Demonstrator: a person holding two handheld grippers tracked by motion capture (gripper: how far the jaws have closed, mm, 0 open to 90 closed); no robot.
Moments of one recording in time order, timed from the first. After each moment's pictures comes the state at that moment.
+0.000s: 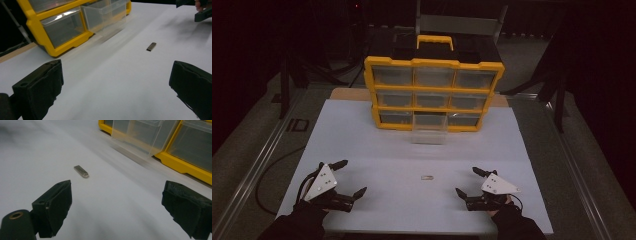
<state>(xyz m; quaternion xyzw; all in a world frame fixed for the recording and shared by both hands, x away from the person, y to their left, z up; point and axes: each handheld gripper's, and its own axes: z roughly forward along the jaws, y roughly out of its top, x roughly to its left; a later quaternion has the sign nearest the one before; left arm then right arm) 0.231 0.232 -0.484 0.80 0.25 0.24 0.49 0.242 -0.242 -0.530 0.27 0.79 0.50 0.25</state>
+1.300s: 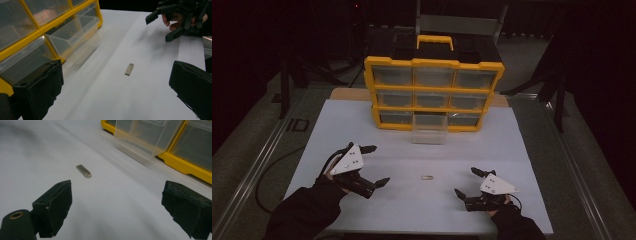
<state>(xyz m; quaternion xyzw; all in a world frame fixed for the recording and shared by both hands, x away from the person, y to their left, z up) 0.272 0.172 -0.437 0.84 0.16 0.17 0.50 0.242 -0.239 -0.531 0.26 0.79 0.49 0.24</state>
